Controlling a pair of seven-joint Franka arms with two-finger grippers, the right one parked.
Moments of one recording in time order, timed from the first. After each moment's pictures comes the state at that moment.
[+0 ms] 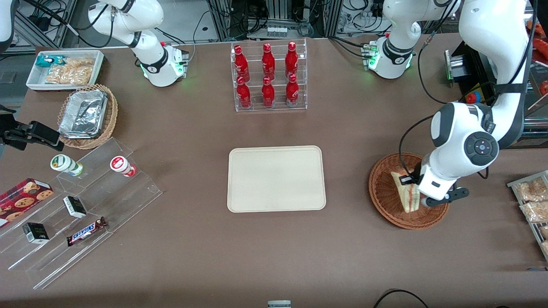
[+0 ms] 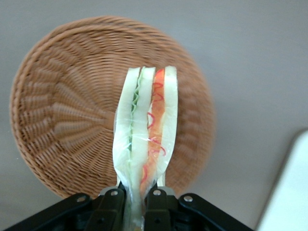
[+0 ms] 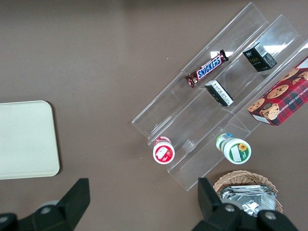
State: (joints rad) arm -0.02 0.34 -0.19 -1.79 0.05 2.04 -0.41
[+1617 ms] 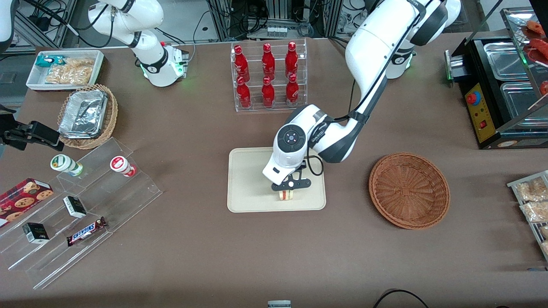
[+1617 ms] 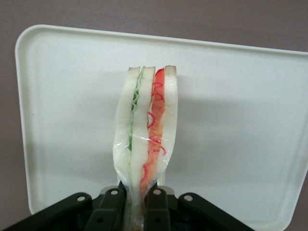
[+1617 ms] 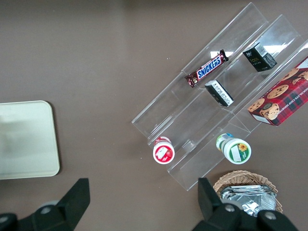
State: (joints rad) arm -0.57 0.77 -0.20 -1.35 0.05 2.08 -0.86
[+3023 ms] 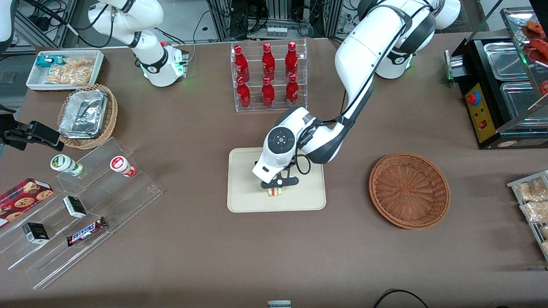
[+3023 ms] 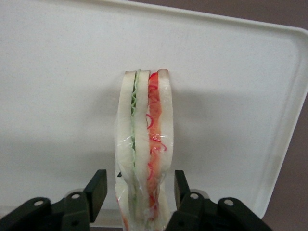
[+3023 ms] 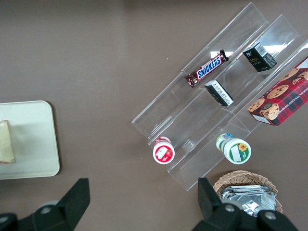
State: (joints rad) arm -0.61 0.84 -0.21 -1.28 0.00 2.10 -0.88
